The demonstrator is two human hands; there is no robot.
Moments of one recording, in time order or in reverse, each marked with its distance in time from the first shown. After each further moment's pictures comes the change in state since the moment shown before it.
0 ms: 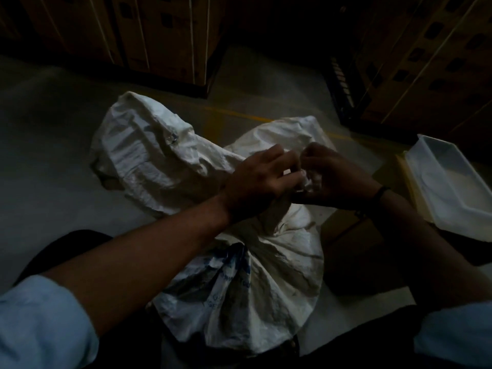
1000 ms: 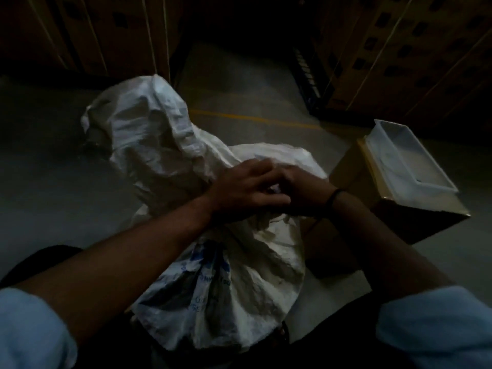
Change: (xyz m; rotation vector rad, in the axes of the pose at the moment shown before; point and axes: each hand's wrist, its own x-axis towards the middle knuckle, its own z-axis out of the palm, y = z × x) left_hand 0.004 0.009 0.025 -0.208 -0.014 0.233; right_hand -0.017 -0.010 0.023 -0.090 -0.148 0.143
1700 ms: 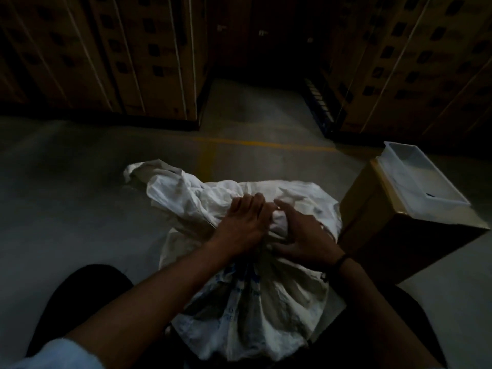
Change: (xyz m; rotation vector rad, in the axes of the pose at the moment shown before) left_hand -0.046 0.045 -0.037 0.297 -0.562 -0.562; right_hand -0.042 -0.056 0.054 0.233 0.269 0.162
